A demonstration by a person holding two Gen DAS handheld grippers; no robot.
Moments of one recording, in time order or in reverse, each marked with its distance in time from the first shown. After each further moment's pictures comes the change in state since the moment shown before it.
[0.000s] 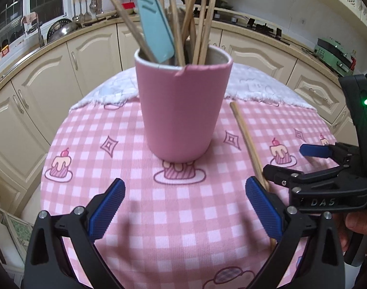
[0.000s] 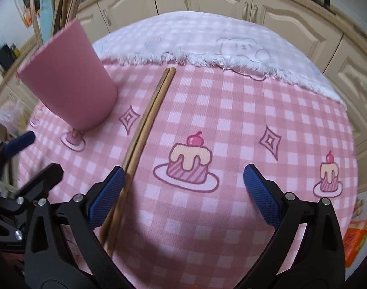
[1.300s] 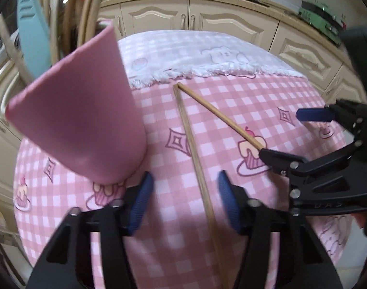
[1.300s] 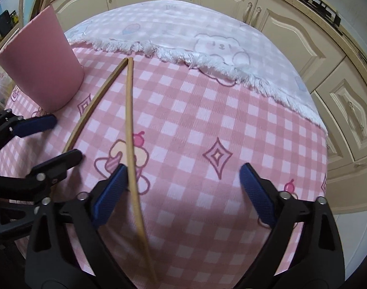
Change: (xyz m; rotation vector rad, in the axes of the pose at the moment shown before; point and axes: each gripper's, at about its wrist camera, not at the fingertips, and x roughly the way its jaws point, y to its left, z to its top) left arm 0.049 -0.069 0.027 0.166 0.168 -0.035; right arm 0.004 -0.039 0.019 -0.141 0.083 -0.043
